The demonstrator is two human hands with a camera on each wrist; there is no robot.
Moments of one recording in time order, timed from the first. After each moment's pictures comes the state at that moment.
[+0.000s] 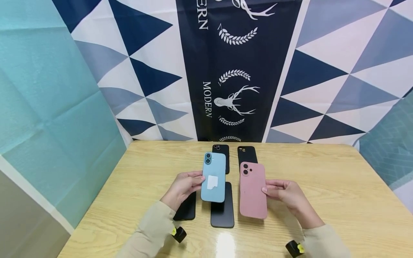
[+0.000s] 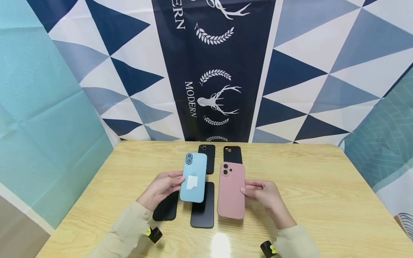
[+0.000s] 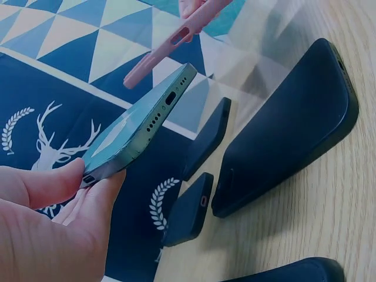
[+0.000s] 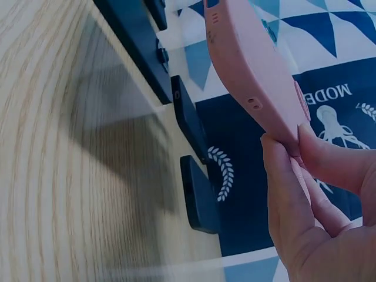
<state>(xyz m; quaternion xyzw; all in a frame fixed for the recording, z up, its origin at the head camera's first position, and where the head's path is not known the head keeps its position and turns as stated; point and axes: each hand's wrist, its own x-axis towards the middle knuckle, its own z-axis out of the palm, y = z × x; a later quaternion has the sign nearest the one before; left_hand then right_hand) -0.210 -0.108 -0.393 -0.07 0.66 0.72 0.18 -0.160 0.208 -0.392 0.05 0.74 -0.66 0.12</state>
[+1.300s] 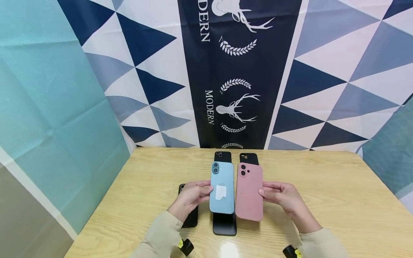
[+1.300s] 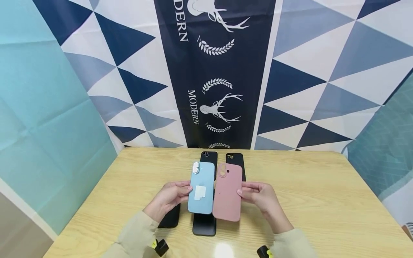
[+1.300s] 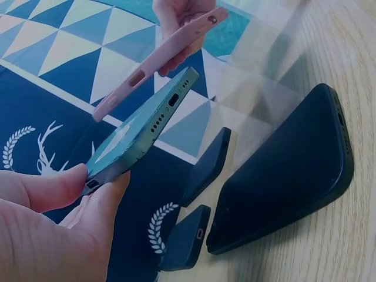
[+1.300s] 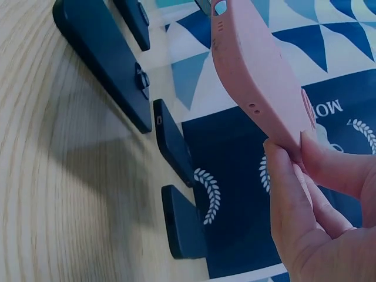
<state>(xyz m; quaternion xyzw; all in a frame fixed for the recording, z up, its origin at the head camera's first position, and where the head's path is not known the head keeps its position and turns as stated) -0.189 -0.092 -0.387 -0.05 0.64 0.74 0.20 -0.161 0.193 -0.379 0.03 0.74 -0.67 0.10</state>
